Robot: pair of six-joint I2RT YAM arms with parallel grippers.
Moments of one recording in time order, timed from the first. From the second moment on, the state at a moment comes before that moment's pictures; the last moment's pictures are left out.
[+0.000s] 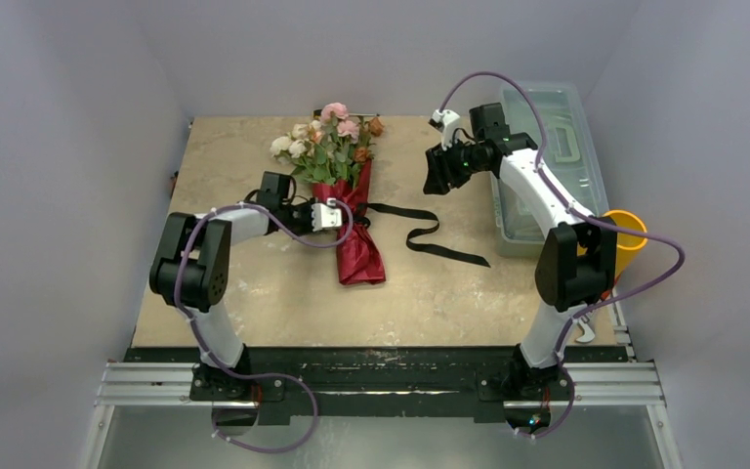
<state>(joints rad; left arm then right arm) -0.18 1.81 0.98 -0.13 0.63 1.24 0.23 1.82 1.61 -0.71 -0.54 -0.28</state>
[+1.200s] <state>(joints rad) -0.19 1.28 1.14 -0.25 0.65 0.59 0.23 1.77 1.46 -0.59 -0.65 -0.19</state>
